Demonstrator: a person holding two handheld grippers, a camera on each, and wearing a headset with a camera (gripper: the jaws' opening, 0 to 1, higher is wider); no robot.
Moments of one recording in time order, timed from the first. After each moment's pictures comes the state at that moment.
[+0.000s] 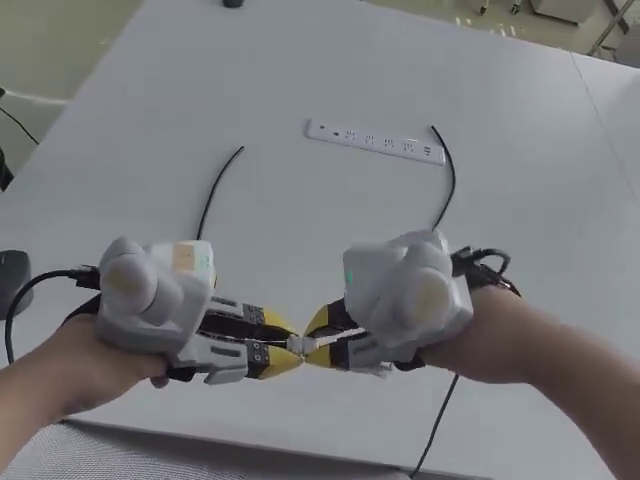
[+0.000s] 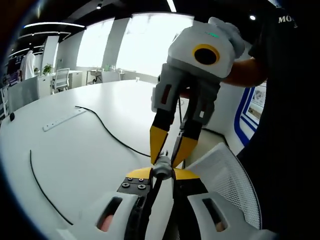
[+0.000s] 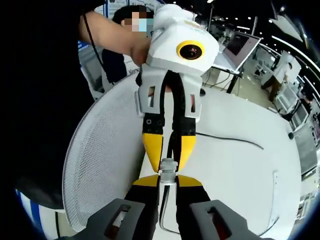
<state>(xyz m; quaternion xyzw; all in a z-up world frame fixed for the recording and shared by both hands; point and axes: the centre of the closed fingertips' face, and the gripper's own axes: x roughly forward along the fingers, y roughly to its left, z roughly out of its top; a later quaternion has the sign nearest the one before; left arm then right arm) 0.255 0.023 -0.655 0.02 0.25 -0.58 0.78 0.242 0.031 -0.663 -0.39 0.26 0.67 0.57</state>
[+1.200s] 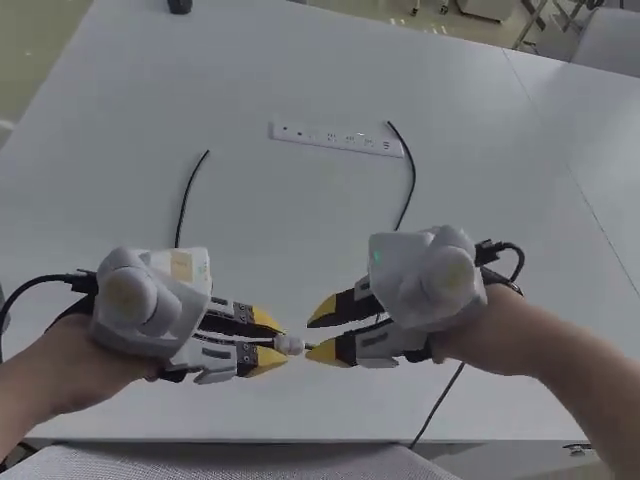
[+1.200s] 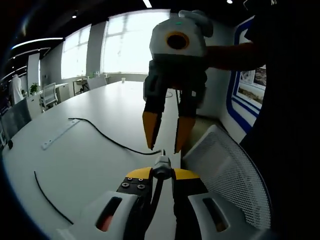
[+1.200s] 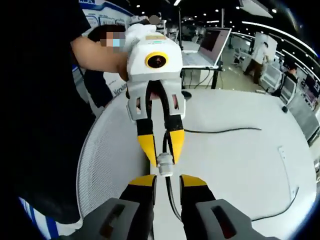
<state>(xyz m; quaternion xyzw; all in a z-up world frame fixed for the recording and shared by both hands) 0.237 0.035 -0.657 0.11 0.21 -0.62 0.75 0.238 0.030 -0.649 -0.25 0.34 0.66 0.62</state>
